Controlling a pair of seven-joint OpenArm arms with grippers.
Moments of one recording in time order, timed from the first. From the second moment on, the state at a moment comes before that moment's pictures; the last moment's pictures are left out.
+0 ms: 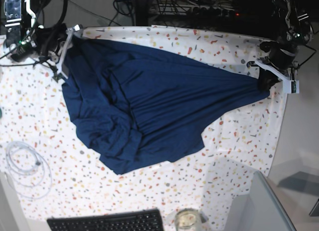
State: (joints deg) left arm 23.2 -17.5 -23.9 87.5 -26.2 -25.4 22.2; right arm -20.5 12.1 7.7 103.4 15.7 25.3 -76.5
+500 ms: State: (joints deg) left arm 23.7 -17.5 -23.8 87.5 -26.2 -25.4 22.2; right arm -15.5 0.6 33.8 99.6 16.8 25.4 -81.3
